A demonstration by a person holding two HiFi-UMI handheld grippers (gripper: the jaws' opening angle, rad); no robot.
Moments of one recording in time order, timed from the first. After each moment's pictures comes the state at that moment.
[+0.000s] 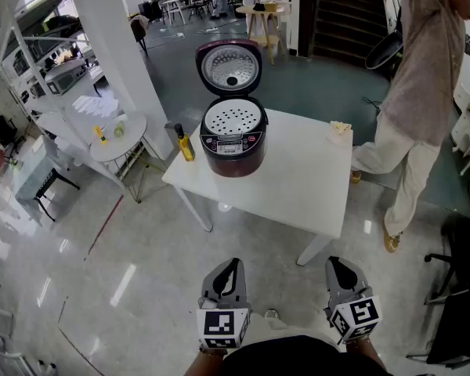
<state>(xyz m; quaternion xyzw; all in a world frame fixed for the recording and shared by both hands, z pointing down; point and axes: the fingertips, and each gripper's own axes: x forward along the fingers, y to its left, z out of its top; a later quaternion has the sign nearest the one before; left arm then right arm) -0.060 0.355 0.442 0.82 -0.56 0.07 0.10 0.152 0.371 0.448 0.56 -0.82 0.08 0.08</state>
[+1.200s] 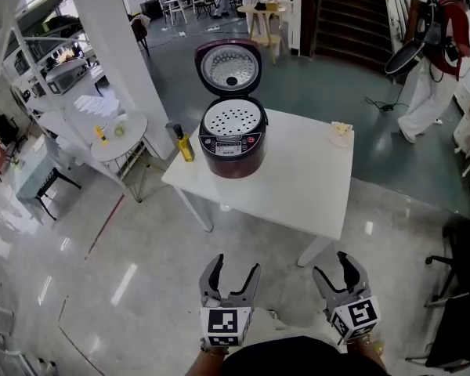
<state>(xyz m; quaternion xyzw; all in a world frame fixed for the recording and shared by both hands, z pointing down) -0.044 0.344 0.447 0.82 -0.56 0.08 0.09 0.153 0.364 0.451 0.53 -0.84 0.06 0.09</state>
